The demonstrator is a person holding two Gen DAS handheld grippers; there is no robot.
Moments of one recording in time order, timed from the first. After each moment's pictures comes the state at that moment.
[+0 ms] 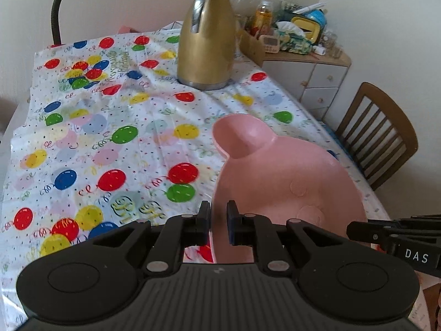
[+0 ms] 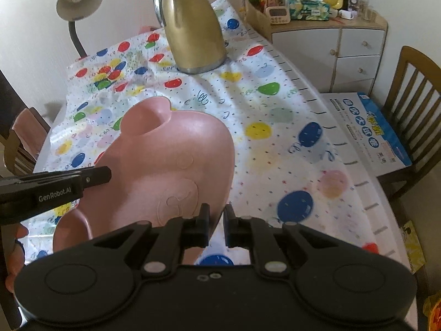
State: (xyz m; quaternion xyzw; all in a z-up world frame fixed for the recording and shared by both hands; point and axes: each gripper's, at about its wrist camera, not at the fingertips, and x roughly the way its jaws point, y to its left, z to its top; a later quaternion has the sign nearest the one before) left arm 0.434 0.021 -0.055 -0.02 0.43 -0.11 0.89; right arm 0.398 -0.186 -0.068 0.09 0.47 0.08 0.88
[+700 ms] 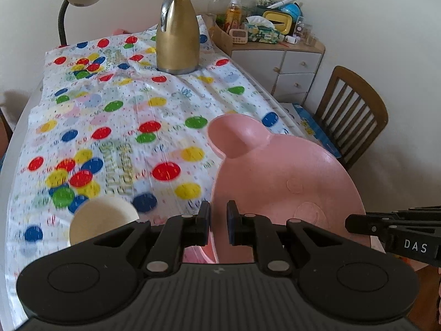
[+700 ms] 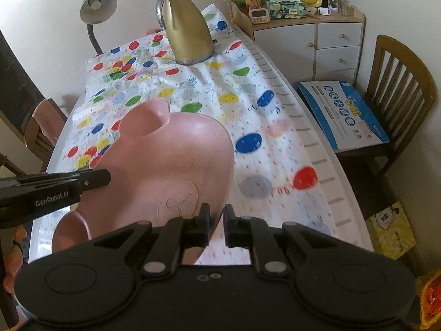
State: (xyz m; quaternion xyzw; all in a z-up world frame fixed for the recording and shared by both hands) left arm 0.275 -0.054 -0.012 -0.01 0.44 -0.10 0.89; right arm 0.257 -0.258 -0.033 0.09 0.47 0.10 0.87
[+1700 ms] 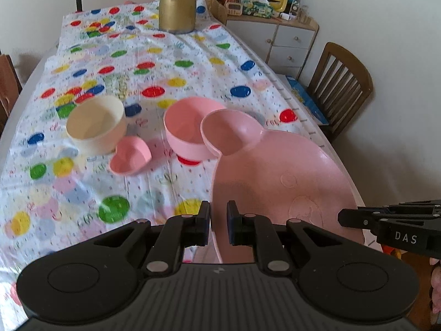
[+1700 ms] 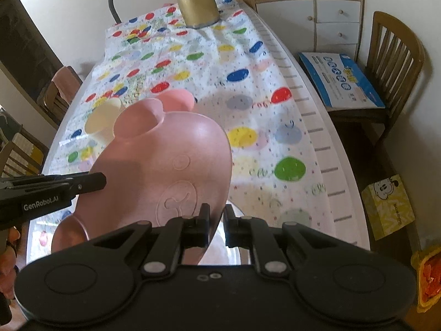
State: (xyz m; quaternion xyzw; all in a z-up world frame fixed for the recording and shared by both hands) left arm 0.125 -0.095 -0.037 -0.03 0.47 -0.08 0.88; right arm 0.124 -0.309 -0.062 0.08 0.49 0.14 0.85
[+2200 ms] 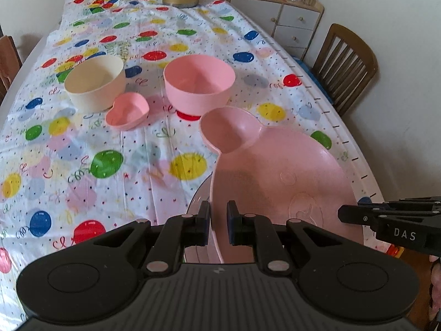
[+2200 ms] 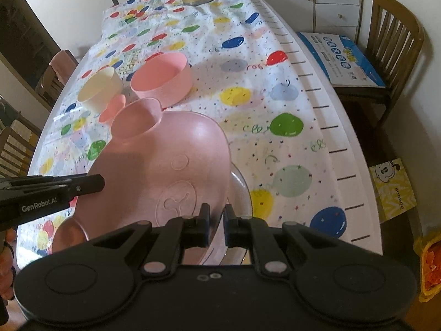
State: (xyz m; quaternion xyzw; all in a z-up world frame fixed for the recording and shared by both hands) left arm 0.094 -0.098 -0.078 -0.03 0.50 -0.07 0.86; right arm 0.097 -0.313 -0.103 0.08 0.52 0.14 0.84
